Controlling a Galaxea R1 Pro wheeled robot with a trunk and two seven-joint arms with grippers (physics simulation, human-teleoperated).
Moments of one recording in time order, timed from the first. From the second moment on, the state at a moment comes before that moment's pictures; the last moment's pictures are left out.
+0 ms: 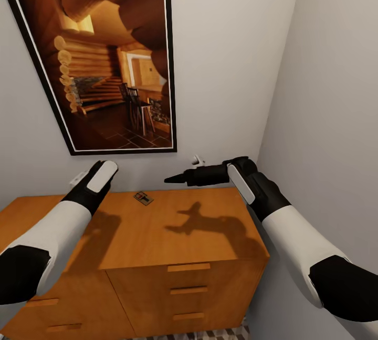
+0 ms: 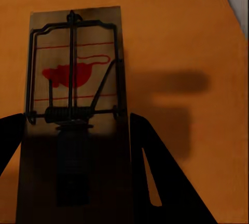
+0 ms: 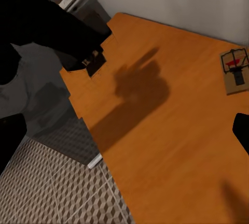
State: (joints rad) left arm -1.14 0.11 -0.27 -0.68 1.13 0.07 1.52; right arm -1.10 0.03 0.40 -0.90 -0.48 0.93 0.80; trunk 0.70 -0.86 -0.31
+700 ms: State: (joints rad) left arm -1.14 0.12 -0.27 -1.04 1.13 0.42 1.55; right arm -1.10 0.03 0.40 -0.90 -0.47 0.93 0.73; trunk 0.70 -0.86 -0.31
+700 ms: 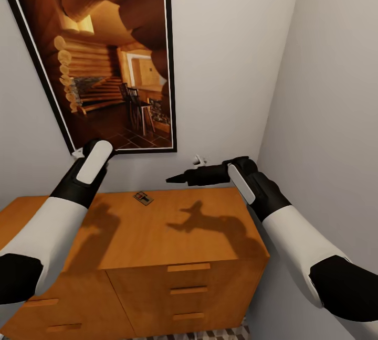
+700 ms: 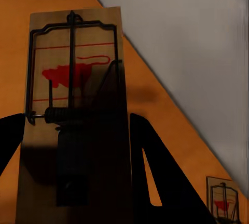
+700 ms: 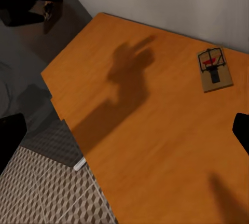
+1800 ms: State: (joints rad) left arm -1.14 0.12 -0.18 -1.33 1.61 0.67 1.55; right arm -1.10 -0.02 0.39 -0.90 -0.28 0.94 0.73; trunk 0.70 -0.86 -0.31
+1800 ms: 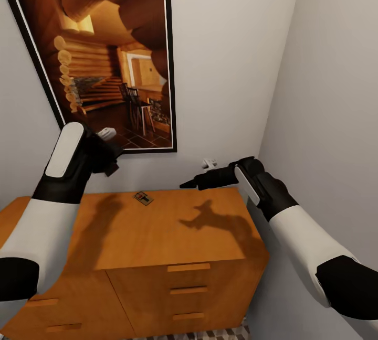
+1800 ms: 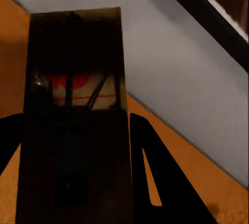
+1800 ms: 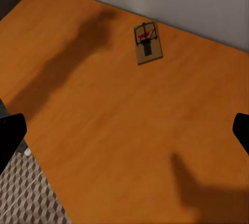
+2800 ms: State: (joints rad) left arm -1.19 0.06 -0.15 -1.47 2.12 0.68 1.28; right arm -1.10 0.07 0.40 -0.91 -0.07 1.00 0.36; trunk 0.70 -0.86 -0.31
